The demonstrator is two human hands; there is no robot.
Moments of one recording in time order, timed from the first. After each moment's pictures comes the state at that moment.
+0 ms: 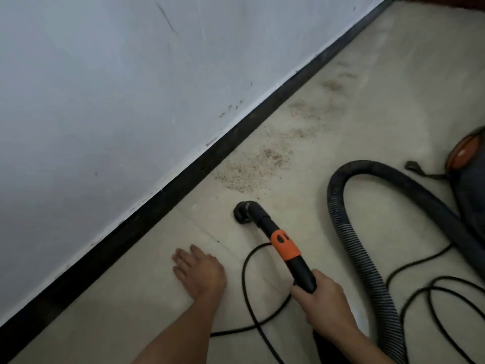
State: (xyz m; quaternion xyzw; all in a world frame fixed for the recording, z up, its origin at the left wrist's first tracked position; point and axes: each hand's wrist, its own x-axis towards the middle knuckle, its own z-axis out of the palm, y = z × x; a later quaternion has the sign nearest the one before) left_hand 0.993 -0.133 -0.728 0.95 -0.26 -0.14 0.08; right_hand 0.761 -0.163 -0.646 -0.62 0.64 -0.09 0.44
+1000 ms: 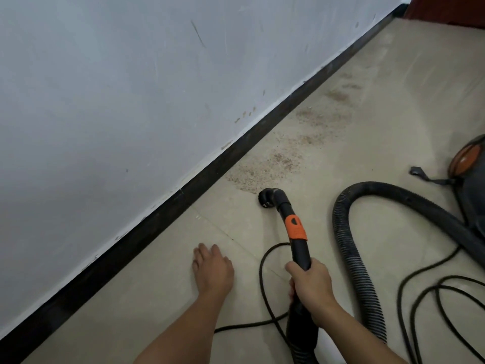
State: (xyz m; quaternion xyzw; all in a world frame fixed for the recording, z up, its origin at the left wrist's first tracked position) left_hand 1.016 -0.113 -0.711 0.90 -0.40 -0.17 0.03; right_hand 0.821 -0.156 -0.656 -0.47 0.64 -0.24 0.56
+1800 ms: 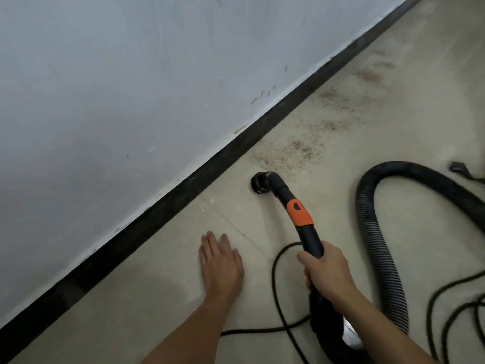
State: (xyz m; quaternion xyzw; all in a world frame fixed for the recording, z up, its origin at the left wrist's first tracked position) left_hand 1.021 -0.115 -0.748 0.90 -0.42 -0.07 0.07; right_hand 0.832 -0.198 -0.658 -0.54 0.62 -0.18 0.53
